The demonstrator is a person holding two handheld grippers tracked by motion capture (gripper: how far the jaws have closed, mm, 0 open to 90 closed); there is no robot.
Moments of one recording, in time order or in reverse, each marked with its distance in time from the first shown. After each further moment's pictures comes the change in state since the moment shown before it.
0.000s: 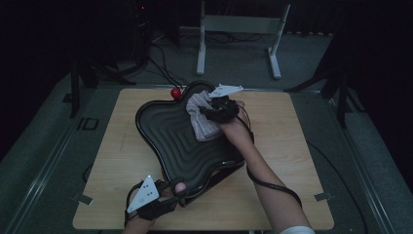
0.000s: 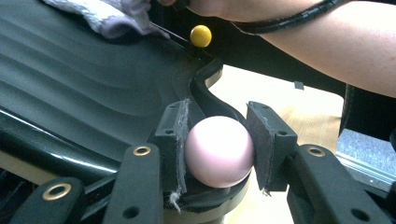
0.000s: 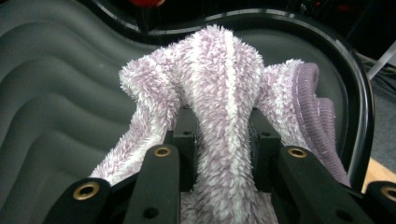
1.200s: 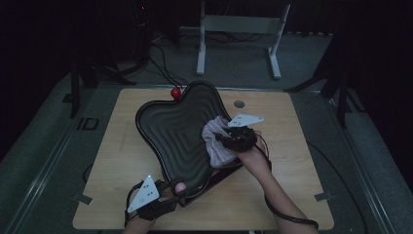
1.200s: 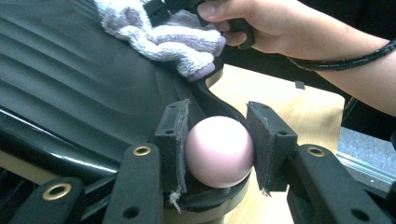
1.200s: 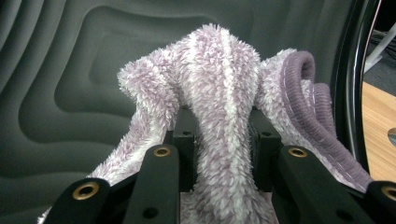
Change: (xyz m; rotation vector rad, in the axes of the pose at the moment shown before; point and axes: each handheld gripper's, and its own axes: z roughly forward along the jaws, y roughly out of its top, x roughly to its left) left arm -0.001 0.000 0.000 0.003 0.003 -0.005; right arm 0.019 -0.076 -0.047 0.031 0.017 0.047
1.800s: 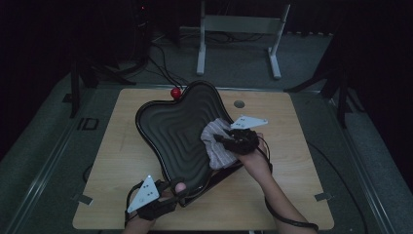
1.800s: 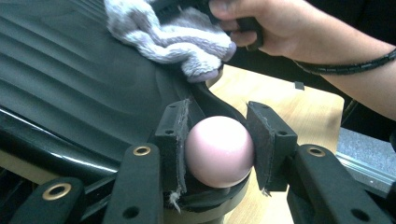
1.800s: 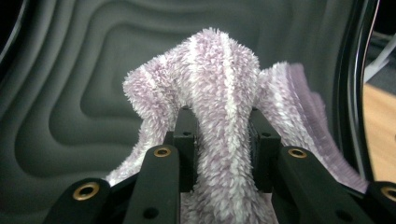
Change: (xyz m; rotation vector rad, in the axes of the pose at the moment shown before) left arm 0.000 0.000 0.000 -0.004 -0.002 -0.002; right arm 0.005 0.000 -0.010 -0.039 0.021 0.026
